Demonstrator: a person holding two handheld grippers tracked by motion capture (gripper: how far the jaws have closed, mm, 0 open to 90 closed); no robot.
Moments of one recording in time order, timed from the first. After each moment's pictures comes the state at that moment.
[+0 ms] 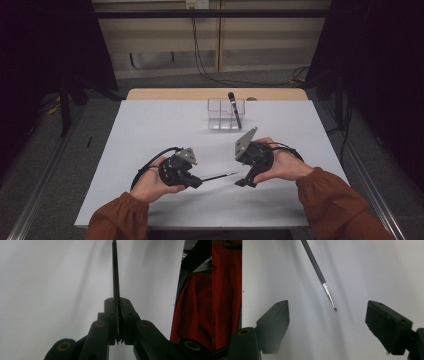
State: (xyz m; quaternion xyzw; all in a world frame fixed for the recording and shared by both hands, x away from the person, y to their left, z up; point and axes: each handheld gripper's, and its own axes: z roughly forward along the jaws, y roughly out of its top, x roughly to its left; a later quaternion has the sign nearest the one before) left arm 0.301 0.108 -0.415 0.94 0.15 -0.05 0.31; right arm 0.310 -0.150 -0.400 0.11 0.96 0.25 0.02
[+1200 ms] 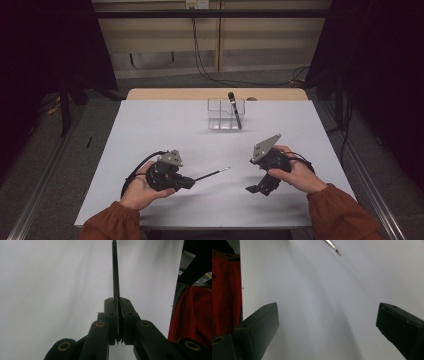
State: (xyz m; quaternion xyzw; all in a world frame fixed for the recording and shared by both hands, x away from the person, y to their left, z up) left arm 0.291 0.140 -0.420 0.91 0.19 -0.04 0.37; right arm 0.291 -0.192 -0.419 0.17 0.94 0.30 0.02
